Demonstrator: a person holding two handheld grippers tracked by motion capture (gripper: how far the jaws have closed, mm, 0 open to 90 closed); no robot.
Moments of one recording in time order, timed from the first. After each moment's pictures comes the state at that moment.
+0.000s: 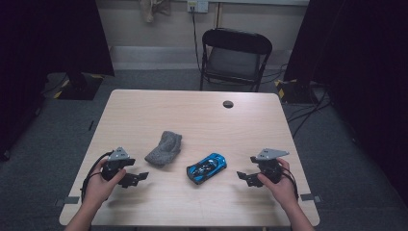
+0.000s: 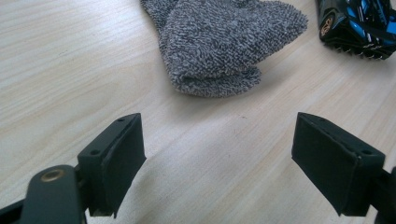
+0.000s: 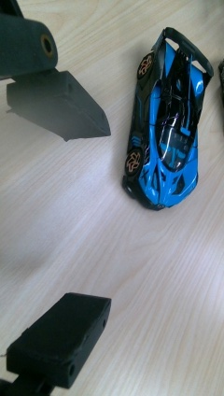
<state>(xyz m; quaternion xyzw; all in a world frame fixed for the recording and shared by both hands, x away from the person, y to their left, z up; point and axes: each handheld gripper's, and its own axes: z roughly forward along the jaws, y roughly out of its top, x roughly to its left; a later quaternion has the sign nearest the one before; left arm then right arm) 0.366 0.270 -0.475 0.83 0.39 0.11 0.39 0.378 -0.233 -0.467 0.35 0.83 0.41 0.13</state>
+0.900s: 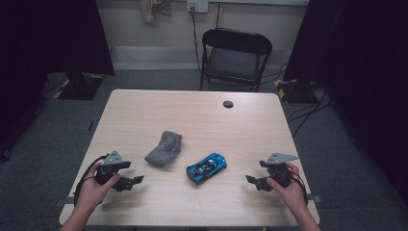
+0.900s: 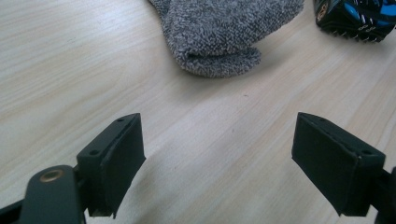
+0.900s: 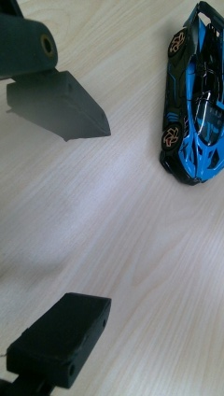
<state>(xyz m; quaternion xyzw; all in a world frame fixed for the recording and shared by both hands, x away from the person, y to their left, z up) 0.354 0.285 -0.479 0.83 0.38 0.11 0.39 0.369 -0.261 -0.475 0.36 0.83 0.39 0.13</state>
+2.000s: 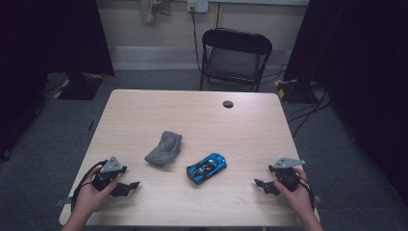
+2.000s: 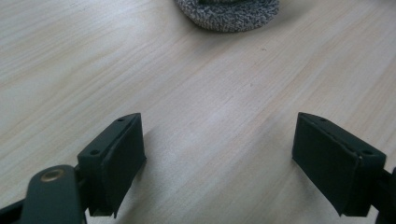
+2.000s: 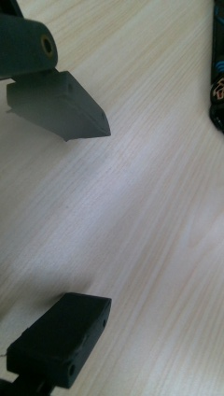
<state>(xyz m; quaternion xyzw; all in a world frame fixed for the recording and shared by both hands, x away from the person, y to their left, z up) 0.346 0.295 -0.496 0.85 0.36 0.13 0.36 0.365 -0.290 -0.497 0.39 0.84 0.36 0.15</state>
